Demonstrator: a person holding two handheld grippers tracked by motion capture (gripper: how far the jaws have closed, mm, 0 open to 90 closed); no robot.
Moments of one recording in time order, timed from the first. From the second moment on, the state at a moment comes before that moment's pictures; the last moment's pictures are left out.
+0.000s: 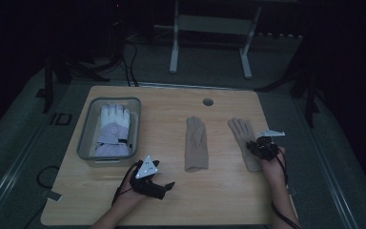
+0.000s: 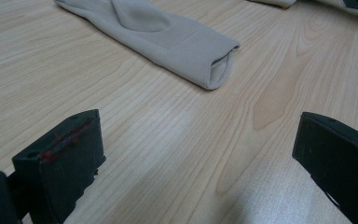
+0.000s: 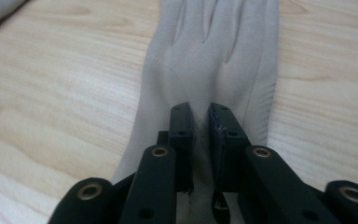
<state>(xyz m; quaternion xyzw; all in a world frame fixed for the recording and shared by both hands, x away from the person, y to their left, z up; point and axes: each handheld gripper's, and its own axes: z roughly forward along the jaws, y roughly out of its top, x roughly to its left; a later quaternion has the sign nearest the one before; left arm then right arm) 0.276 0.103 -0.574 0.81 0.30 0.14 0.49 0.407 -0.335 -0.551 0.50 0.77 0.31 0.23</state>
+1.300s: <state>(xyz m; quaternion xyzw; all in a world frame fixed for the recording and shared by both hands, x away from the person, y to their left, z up) 0.274 0.103 -0.573 0.81 0.29 0.15 0.49 0.385 -0.192 -0.474 0.54 0.70 0.41 0.22</state>
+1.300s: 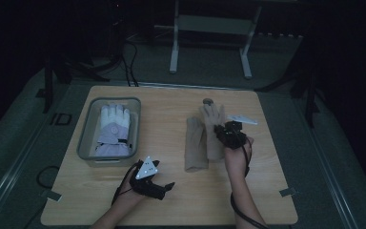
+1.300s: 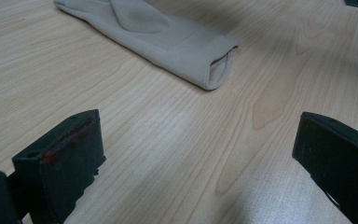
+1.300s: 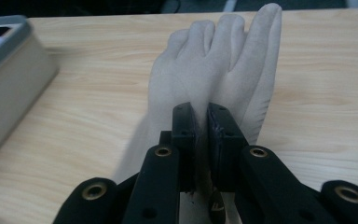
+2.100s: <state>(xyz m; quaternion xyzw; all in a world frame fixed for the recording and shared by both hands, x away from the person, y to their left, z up) 0.272 0.106 -0.570 0.81 0.29 0.15 0.49 0.384 -0.134 -0.529 0.58 0.69 0.39 0.20</state>
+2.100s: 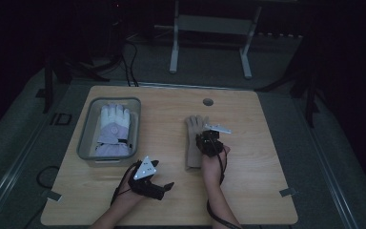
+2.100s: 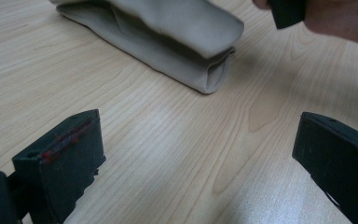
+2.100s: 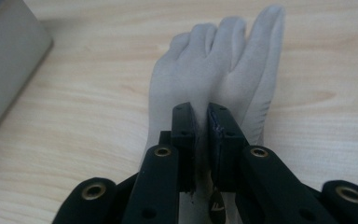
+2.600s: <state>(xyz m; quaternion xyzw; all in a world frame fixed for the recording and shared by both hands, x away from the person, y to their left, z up) 0.272 0.107 -0.569 0.81 0.29 0.14 0.50 0.391 -0.132 -0.546 0.58 0.70 0.38 0.17</state>
